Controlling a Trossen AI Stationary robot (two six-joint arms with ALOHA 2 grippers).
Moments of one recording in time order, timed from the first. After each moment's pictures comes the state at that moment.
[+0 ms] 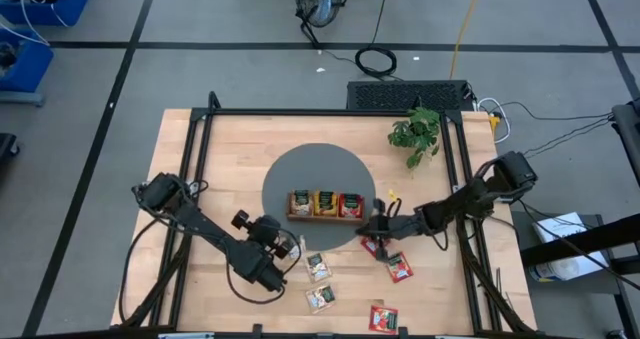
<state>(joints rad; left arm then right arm) -0.60 1.94 1.21 -1.21 -0.79 -1.62 0.35 1.68 0.37 0.76 0.28 0.24</state>
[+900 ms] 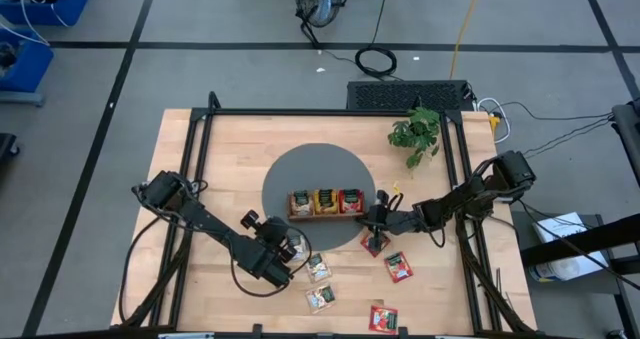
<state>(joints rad) -0.55 1.94 1.17 -0.98 -0.72 -1.38 0.30 1.68 0.37 0.75 0.42 0.30</state>
